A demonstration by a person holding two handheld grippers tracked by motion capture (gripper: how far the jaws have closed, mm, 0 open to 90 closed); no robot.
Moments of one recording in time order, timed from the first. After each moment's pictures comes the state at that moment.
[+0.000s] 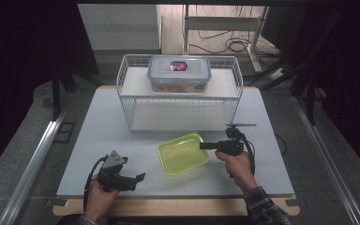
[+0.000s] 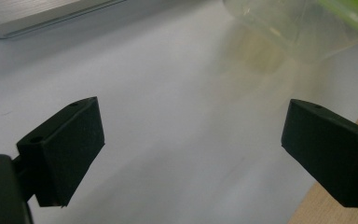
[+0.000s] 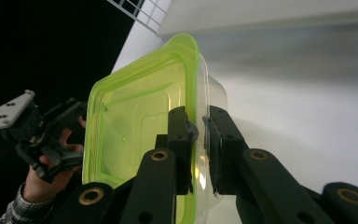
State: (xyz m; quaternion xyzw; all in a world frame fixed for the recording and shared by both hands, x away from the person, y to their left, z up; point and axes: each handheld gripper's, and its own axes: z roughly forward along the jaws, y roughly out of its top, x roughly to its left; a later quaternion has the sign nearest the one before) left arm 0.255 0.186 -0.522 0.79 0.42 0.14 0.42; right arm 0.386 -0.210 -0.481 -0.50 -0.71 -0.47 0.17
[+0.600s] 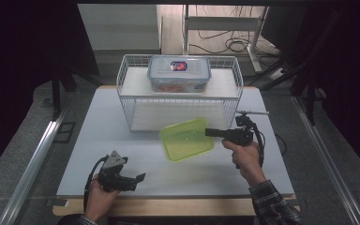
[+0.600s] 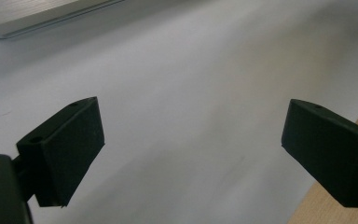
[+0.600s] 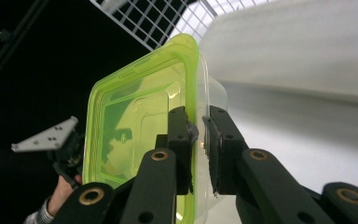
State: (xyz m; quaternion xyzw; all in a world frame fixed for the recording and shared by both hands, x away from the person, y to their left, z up) left arm 0.255 0.185 -0.522 0.79 0.42 0.14 0.42; right arm 0.386 -0.220 -0.423 -0.47 -0.70 -0.52 0.13
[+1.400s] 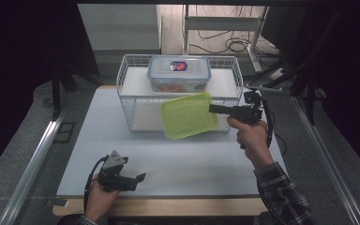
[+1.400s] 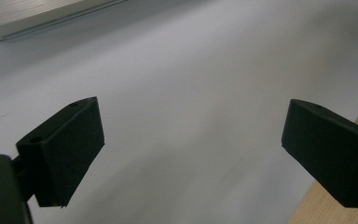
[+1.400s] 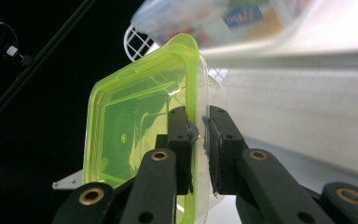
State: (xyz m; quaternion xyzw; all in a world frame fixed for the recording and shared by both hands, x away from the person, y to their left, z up) left arm 0.255 0.186 -0.522 0.79 0.42 0.14 0.43; right arm 0.400 -0.217 -0.344 -0.45 -0.69 -0.56 0.09
